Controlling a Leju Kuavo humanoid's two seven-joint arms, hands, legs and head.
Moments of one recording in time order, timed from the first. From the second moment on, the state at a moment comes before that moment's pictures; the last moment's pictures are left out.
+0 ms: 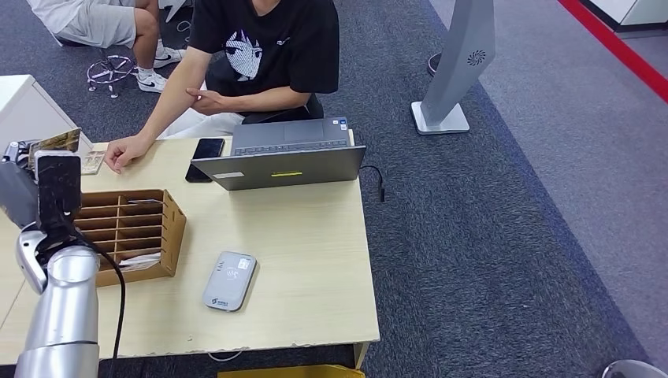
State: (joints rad) left arm -0.53 0.04 0.03 -1.16 -0.65 0.50 -0.16; right arm -0.06 -0.06 0.61 -0.66 0.62 0.25 0.60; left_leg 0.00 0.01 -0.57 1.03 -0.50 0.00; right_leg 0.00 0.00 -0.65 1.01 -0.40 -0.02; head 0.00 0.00
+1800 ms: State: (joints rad) left arm -0.12 0.08 -0.32 -1.46 -0.43 0.26 -0.23; right arm -0.06 -0.11 0.73 -0.67 0.45 0.07 0.59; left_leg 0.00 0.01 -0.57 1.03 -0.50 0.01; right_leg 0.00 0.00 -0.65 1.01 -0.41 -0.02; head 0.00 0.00
